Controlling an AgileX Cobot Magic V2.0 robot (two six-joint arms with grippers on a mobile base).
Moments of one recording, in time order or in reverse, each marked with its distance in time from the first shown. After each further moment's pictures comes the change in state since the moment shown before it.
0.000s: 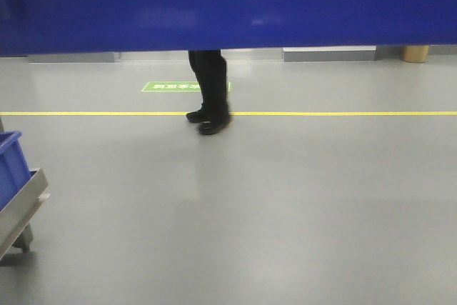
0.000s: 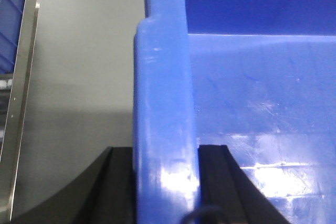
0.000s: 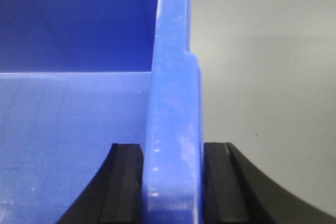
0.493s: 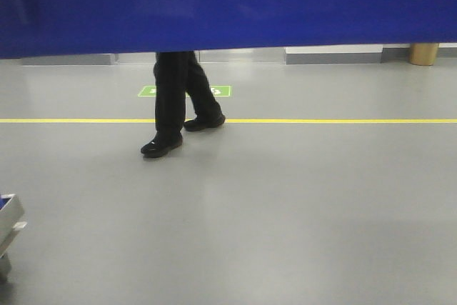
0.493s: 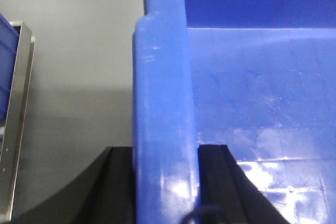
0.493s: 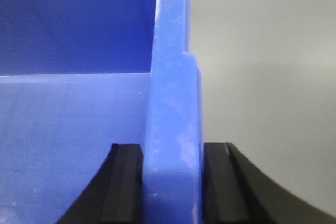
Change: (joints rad) left arm 0.000 0.000 0.000 0.003 -0.002 0.000; right arm 0.000 0.000 0.000 0.000 -0.037 0.000
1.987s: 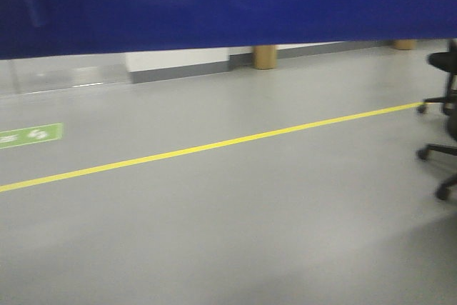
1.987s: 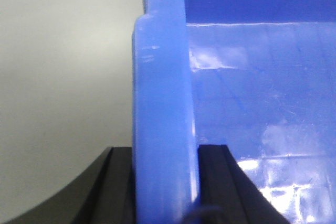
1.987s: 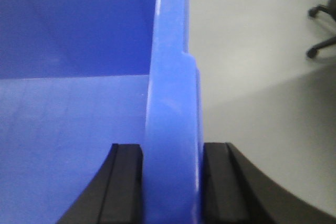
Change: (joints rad) left arm 0.000 0.000 0.000 0.021 -0.004 0.000; right arm 0.000 0.000 0.000 0.008 -0.038 0.000
